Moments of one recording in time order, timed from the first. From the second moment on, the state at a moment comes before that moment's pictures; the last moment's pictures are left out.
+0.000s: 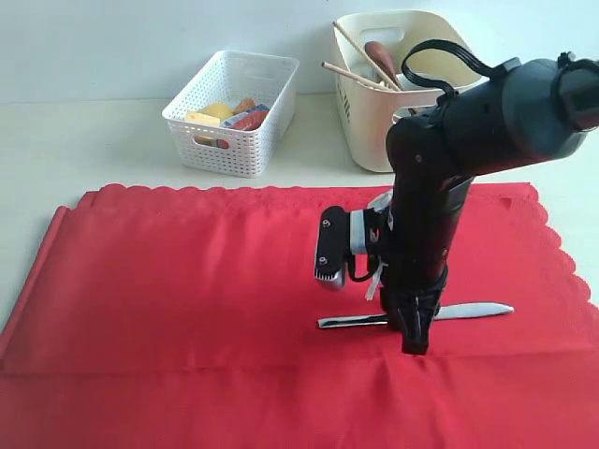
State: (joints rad) left arm -0.20 0.01 0.00 -0.10 0.19 0.18; right arm 0.45 1.96 -1.06 -0.01 0.79 -0.82
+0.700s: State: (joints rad) left arm -0.20 0.01 0.00 -0.10 0.19 0.18; right arm 0.45 1.81 -1.05 -0.04 0.79 -0.78
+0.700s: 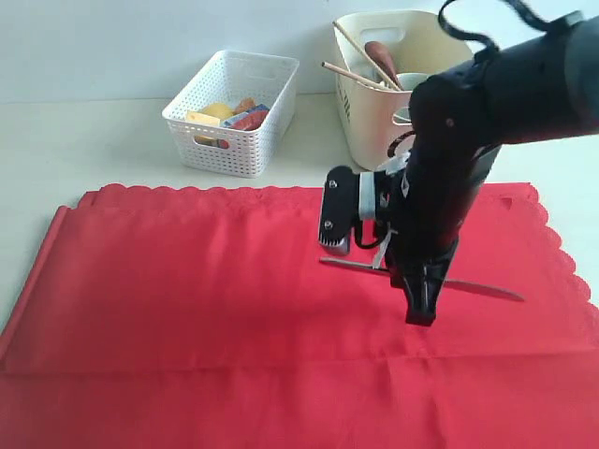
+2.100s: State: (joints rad) left arm -0.20 0.01 0.00 -0.10 0.19 0.18; right arm 0.20 1.90 -1.46 -0.26 0.00 0.12
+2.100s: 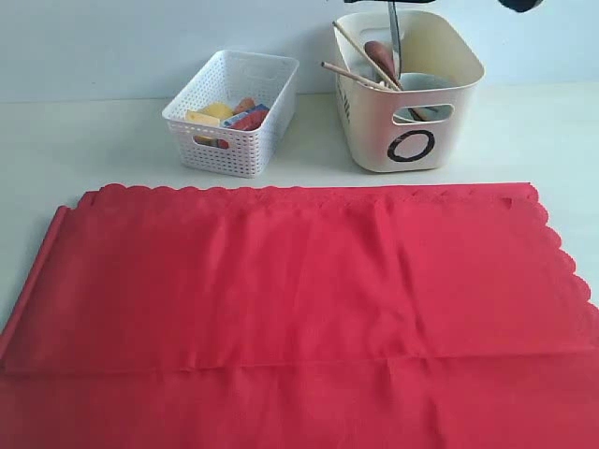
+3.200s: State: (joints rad) left arm -0.20 0.01 0.00 -0.10 0.19 0.18; right arm 0.15 1.70 -1.55 -0.31 0.44 0.18
